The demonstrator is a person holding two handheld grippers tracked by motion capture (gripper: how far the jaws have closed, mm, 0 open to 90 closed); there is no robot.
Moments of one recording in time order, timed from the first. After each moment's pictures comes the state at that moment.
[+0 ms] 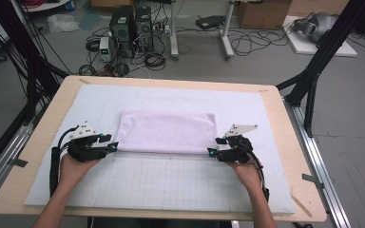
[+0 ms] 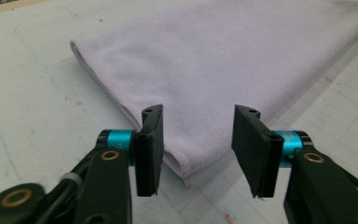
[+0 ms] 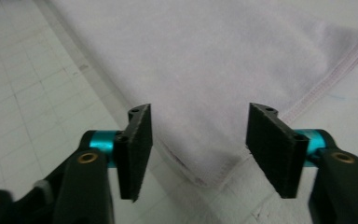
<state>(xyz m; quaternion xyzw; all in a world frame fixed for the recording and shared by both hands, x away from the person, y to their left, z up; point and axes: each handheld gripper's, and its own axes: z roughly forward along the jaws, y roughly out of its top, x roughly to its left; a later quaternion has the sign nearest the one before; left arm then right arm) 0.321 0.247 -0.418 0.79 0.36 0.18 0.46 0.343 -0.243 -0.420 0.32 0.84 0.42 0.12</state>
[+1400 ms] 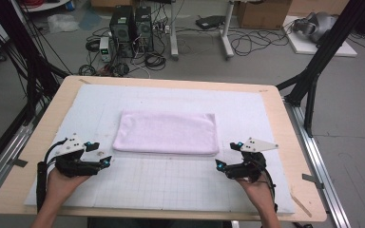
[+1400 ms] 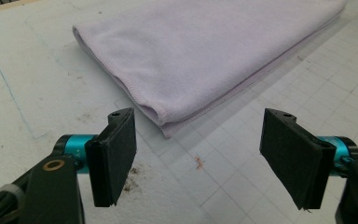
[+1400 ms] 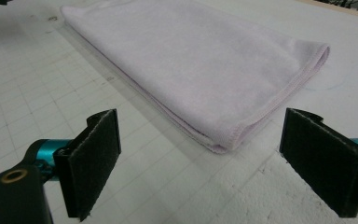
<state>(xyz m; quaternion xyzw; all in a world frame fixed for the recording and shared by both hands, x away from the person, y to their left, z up) 0.278 0.260 -0.414 0.79 0.36 0.19 0.46 0.289 -0.267 -0.414 0.33 0.80 0.48 0.16</state>
